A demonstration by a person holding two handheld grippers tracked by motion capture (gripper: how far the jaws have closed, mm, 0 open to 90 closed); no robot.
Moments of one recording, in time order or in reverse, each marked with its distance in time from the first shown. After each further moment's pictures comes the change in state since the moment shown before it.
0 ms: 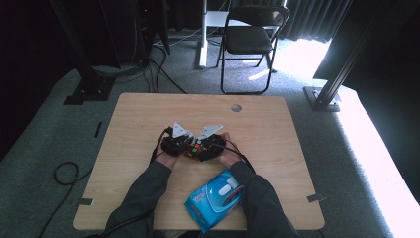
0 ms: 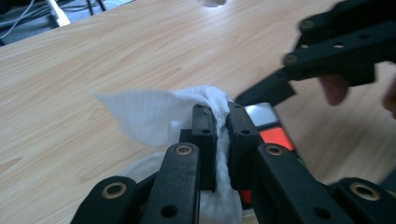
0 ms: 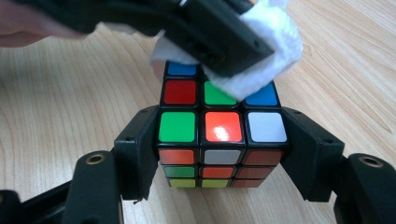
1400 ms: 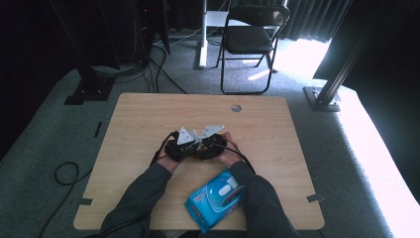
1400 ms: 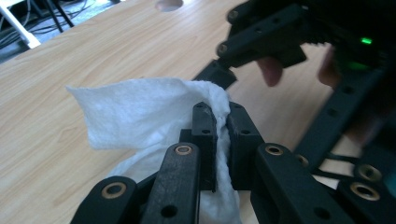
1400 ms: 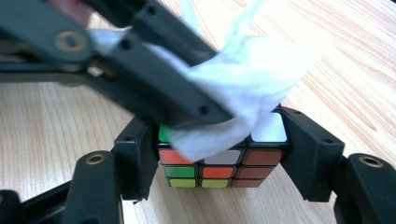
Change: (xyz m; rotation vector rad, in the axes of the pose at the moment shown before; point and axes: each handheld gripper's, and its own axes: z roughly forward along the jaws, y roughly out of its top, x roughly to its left) left arm -0.015 -0.001 -0.009 -0.003 -0.076 0.133; right arm -0.001 -0.001 -0.002 -0.019 -0.030 0.011
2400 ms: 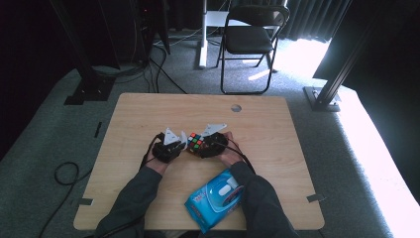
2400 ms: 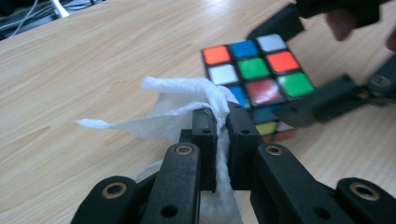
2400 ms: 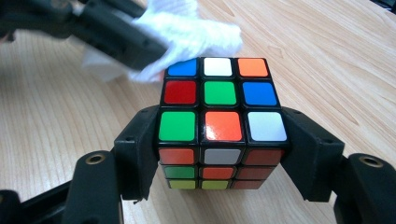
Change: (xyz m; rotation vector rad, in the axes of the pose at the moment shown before) left arm 0.020 -0.028 -0.013 0.022 0.085 -0.098; right arm -0.005 -0.001 -0.002 -0.022 -0.036 0.046
